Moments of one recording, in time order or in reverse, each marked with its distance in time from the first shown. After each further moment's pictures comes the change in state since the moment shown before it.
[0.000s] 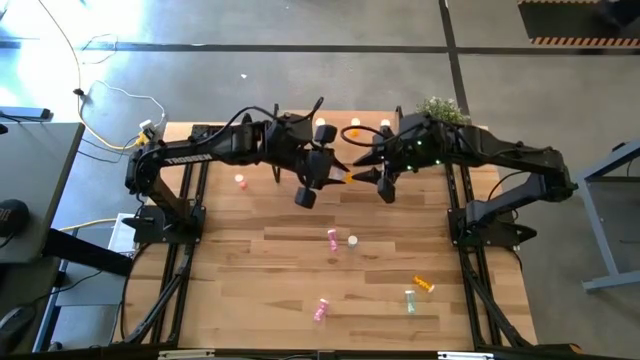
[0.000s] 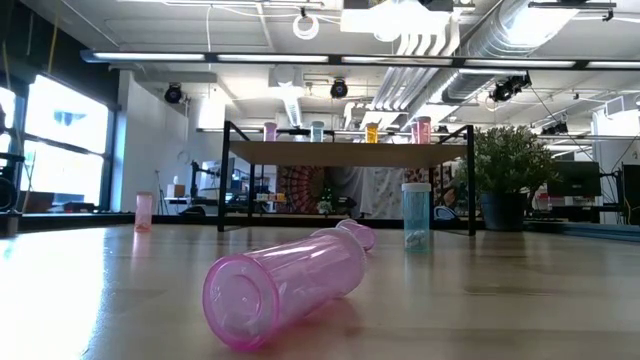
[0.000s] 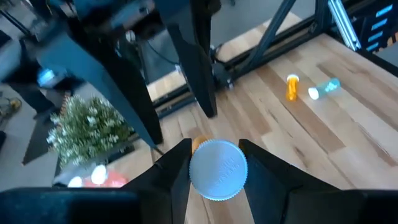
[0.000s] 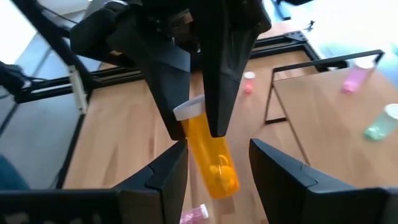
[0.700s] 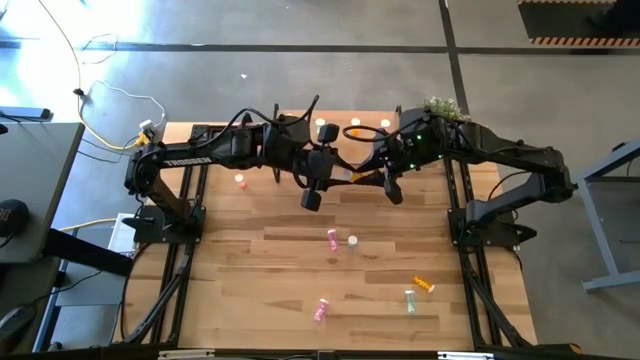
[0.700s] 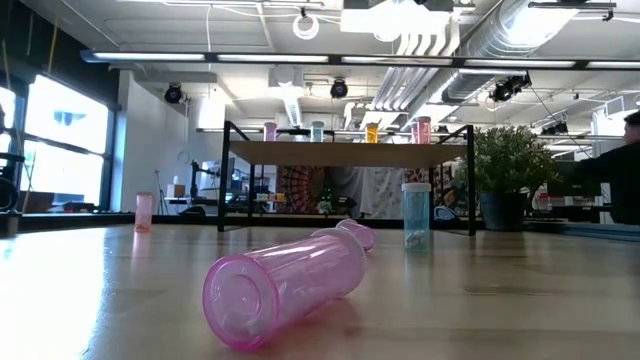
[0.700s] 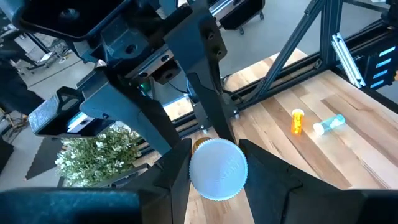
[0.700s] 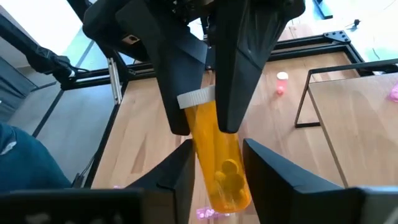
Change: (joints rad) left arm -0.029 0.000 0.000 0.113 -0.016 -0.071; right arm -0.035 0.000 0.000 -0.003 -0.177 -0.044
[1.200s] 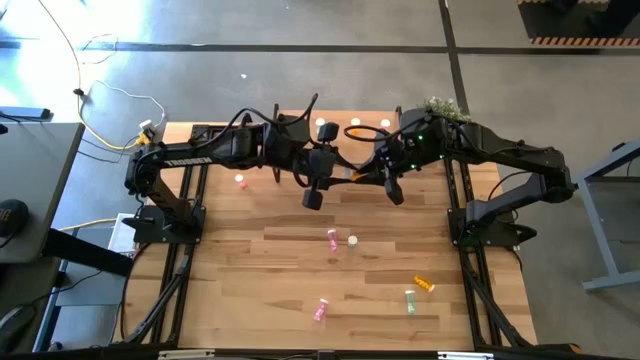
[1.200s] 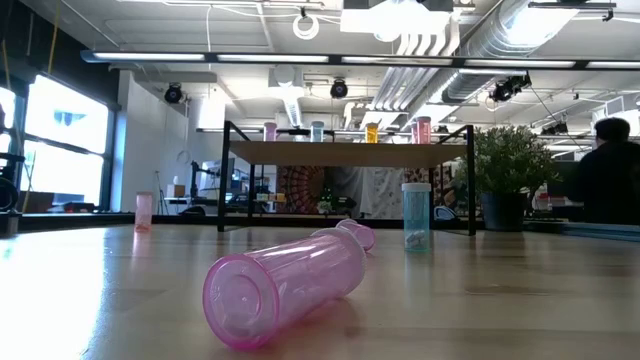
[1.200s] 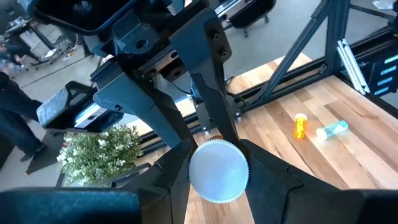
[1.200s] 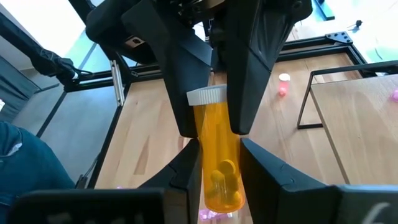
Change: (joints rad) left arm 0.000 0.000 -0.001 0.020 -0.021 -0.031; right arm 0.000 -0.002 0.000 0.003 -0.001 0.010
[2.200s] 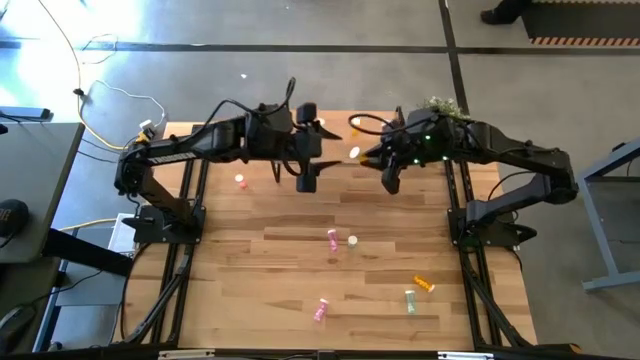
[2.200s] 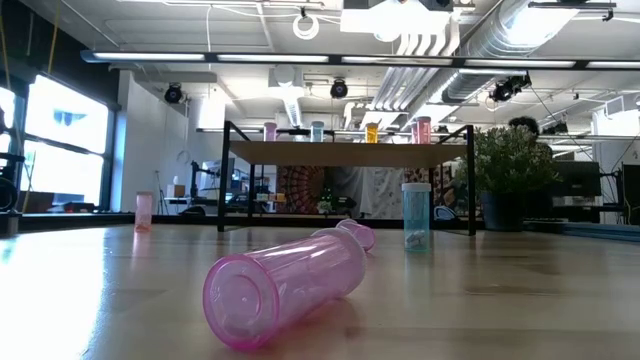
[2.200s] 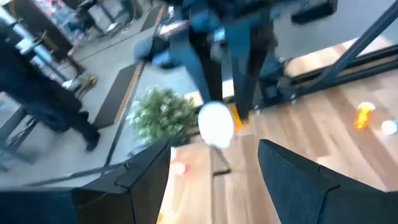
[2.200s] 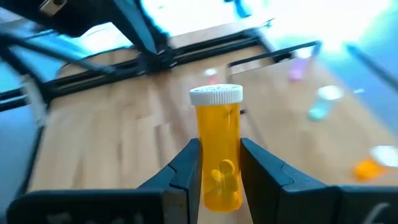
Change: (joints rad) left arm 0.026 -0.086 0.001 -0.086 -0.228 -0.022; right arm 0.000 -0.045 0.000 -0.064 0.310 0.062
